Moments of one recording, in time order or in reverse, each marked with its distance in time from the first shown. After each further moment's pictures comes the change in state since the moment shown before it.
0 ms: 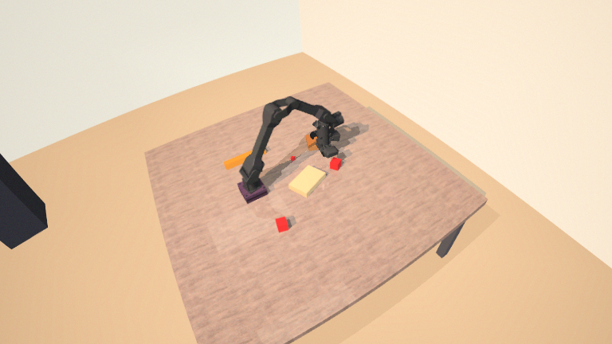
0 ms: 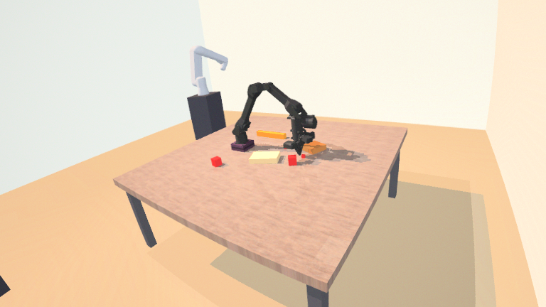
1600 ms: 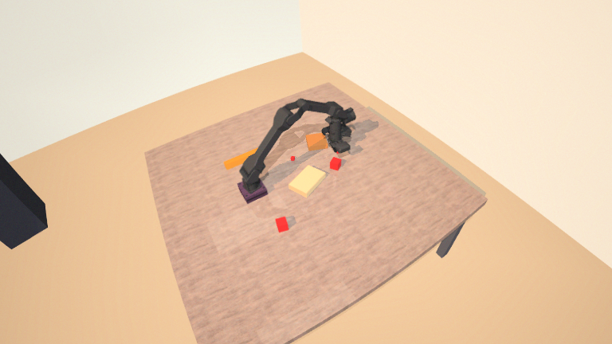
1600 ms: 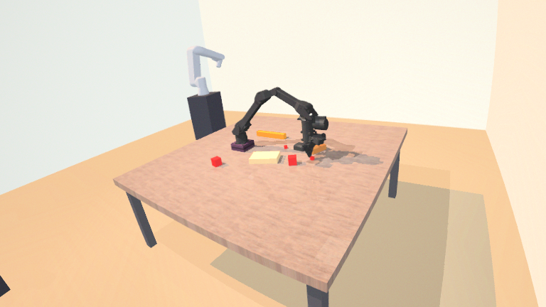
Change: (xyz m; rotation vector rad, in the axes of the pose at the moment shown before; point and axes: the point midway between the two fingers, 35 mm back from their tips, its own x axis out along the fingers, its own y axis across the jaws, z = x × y) arm -0.002 0.000 0.065 0.000 -0.005 0.000
